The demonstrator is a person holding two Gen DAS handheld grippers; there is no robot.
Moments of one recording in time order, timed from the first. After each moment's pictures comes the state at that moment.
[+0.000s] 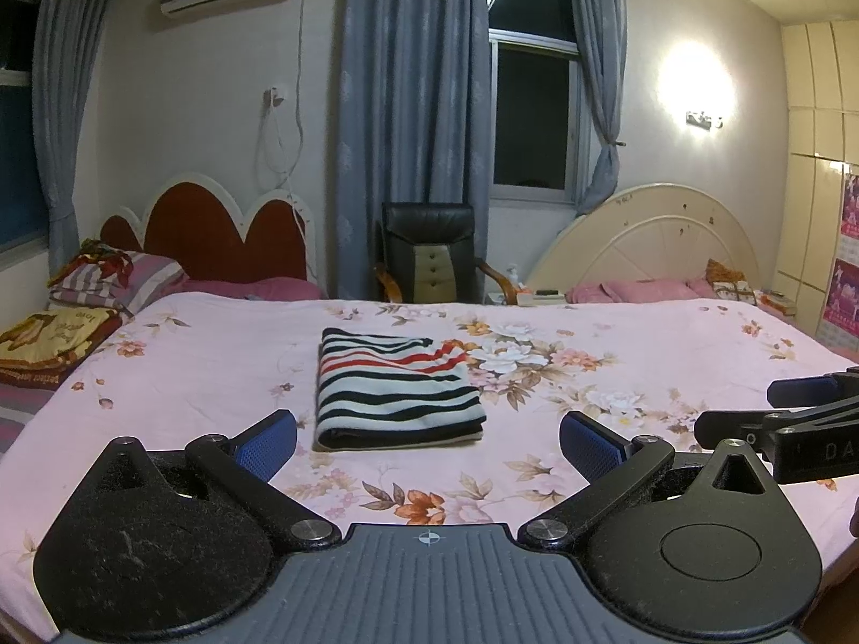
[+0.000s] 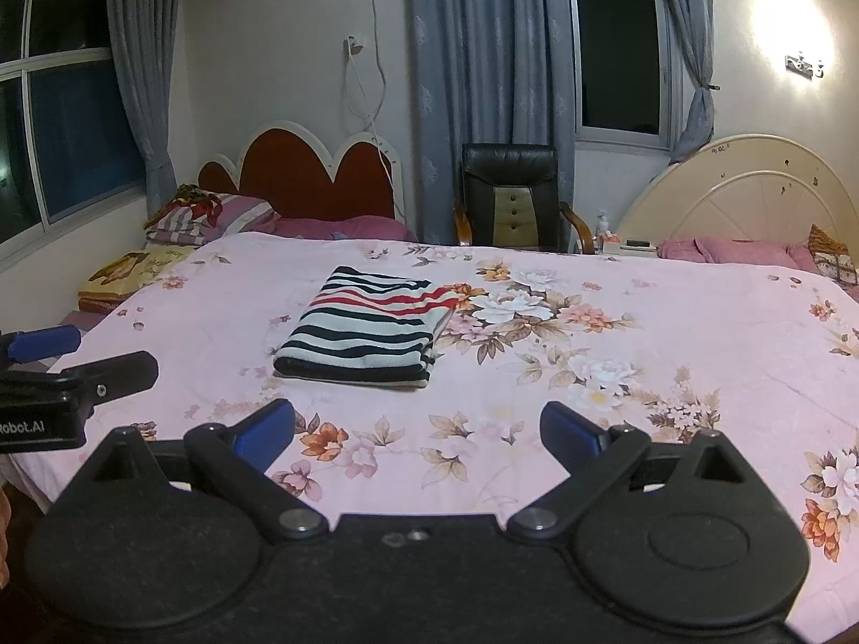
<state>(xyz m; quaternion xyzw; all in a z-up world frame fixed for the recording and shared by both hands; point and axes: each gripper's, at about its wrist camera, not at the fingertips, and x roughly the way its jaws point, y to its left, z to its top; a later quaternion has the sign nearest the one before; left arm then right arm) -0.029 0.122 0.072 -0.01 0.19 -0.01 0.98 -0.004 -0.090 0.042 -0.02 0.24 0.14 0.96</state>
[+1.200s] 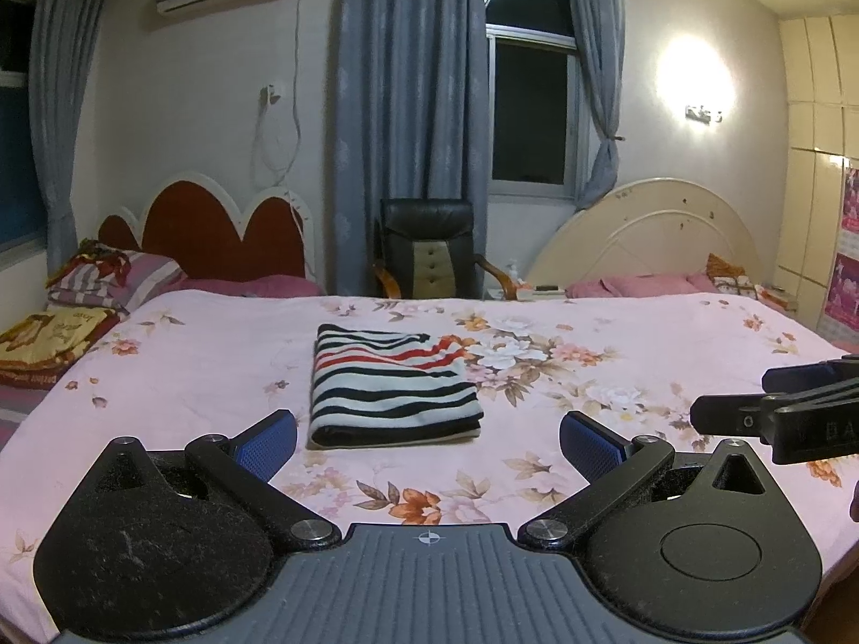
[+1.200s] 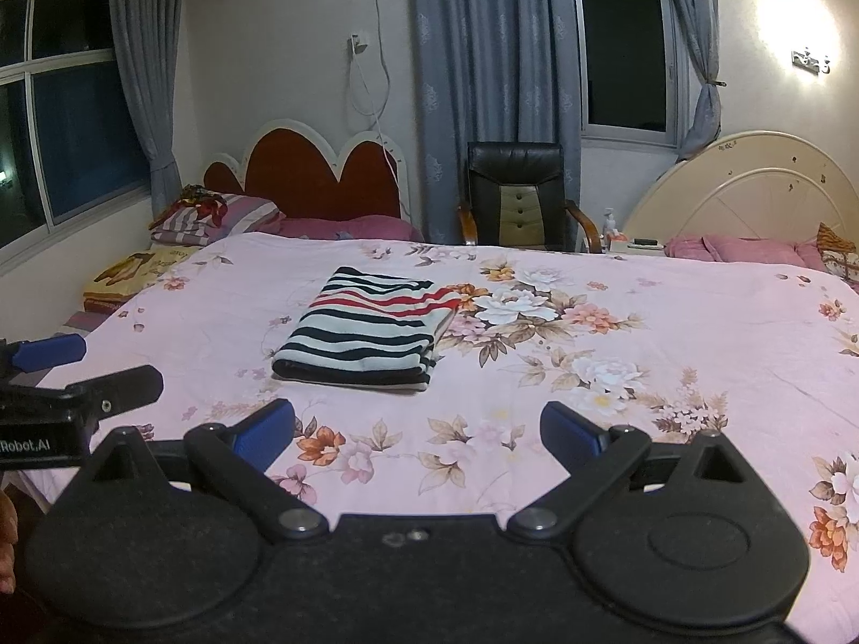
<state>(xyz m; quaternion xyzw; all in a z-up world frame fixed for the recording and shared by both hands) -0.018 0.120 0.062 0.00 0.19 -0.01 0.98 0.003 -0.094 0.038 -0.01 0.24 0.15 0.96</state>
